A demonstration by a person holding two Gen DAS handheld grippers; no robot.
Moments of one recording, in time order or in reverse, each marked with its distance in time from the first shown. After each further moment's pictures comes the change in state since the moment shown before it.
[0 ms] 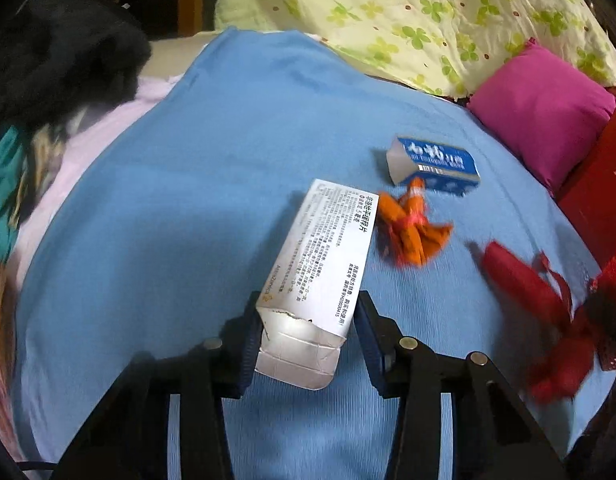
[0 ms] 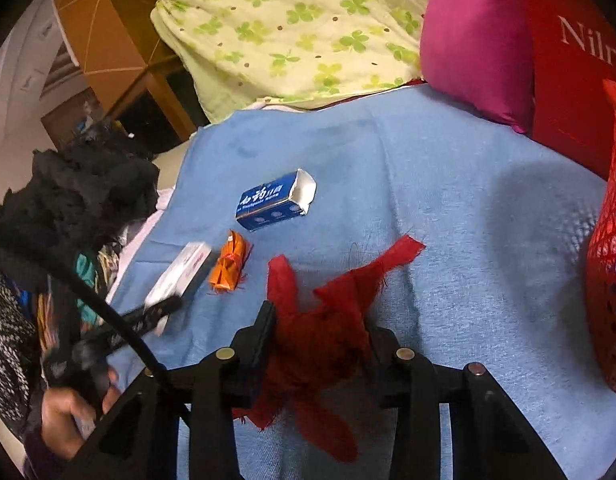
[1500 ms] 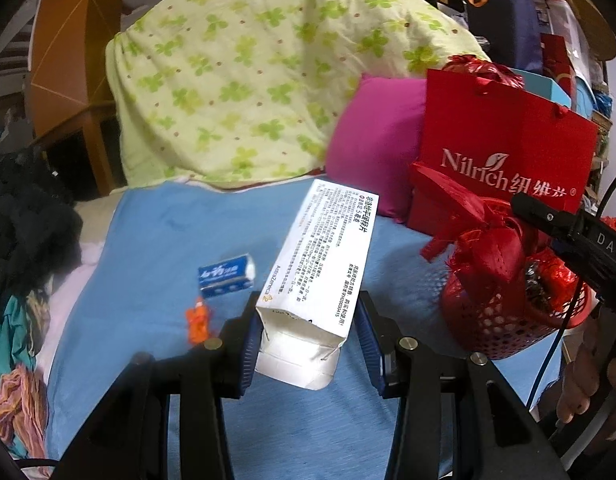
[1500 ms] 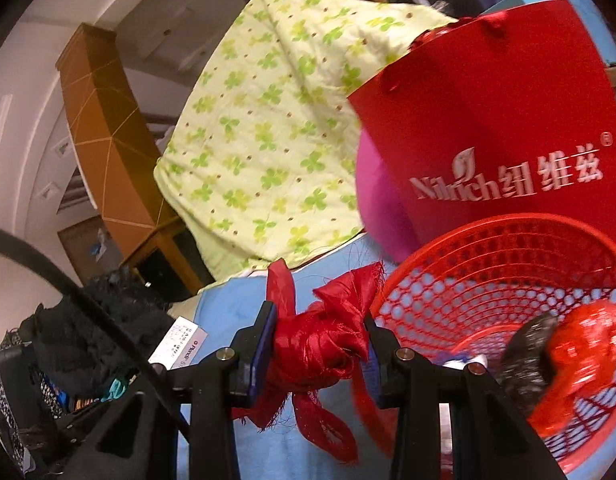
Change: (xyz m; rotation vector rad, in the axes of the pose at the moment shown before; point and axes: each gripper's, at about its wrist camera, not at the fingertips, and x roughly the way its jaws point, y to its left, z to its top) left arm -0.158 -0.214 -0.024 0.376 -0.324 -0.107; right arm -0.190 -0.105 0.016 0.144 -0.531 0.039
